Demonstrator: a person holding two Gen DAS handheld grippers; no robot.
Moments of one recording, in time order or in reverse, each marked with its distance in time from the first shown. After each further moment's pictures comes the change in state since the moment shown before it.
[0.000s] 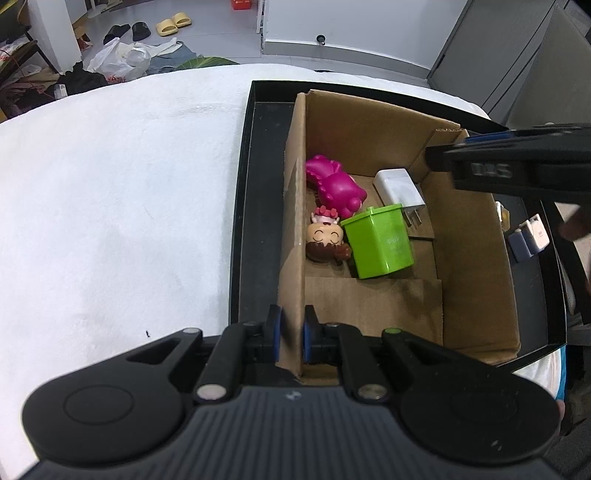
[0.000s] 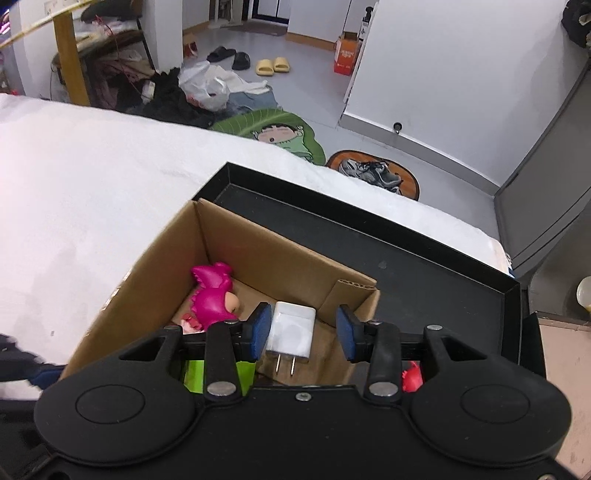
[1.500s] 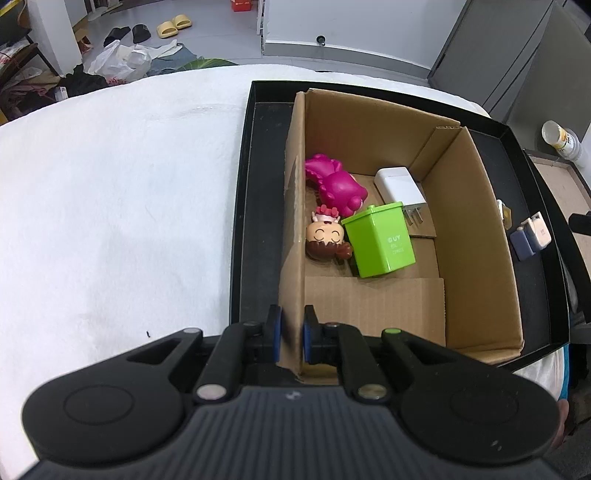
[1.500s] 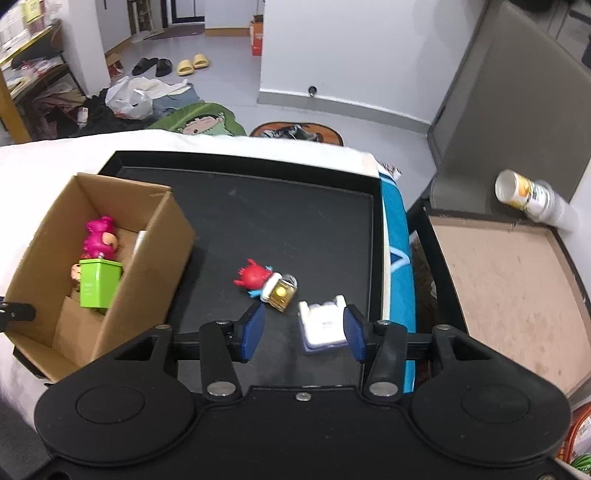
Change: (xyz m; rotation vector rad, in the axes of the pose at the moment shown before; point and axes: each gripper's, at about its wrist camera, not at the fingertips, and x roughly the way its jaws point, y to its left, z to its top) left arm 0.001 0.000 -0.002 0.004 -0.005 0.006; right arm -0.029 -0.132 -0.083 0.241 0.071 -0.086
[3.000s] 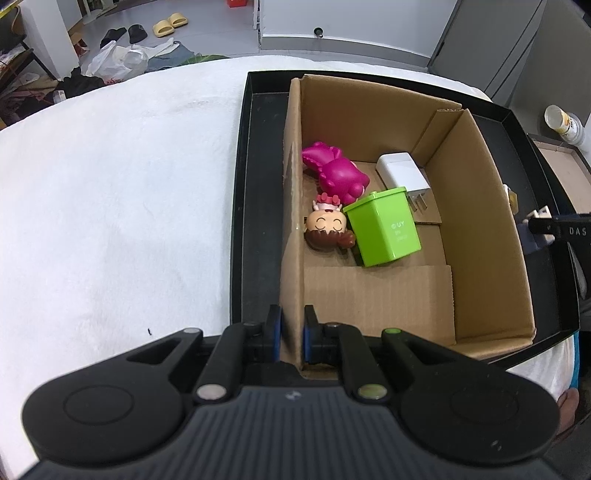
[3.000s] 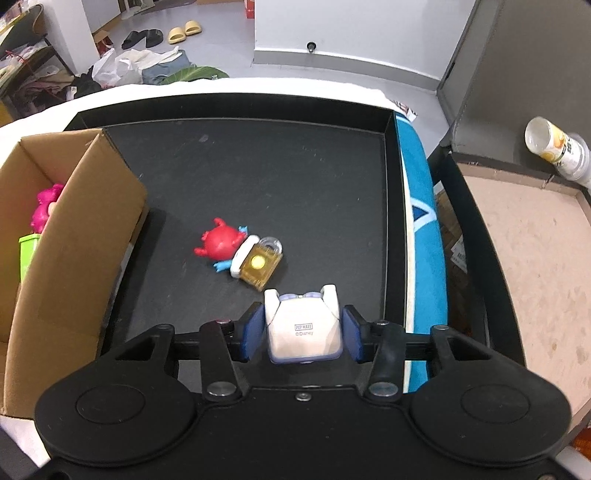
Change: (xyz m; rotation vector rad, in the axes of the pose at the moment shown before) left arm 0.010 -0.005 -0.001 0.032 0.022 0.023; right arm 0.071 -0.014 -0.011 0.020 0.115 0.038
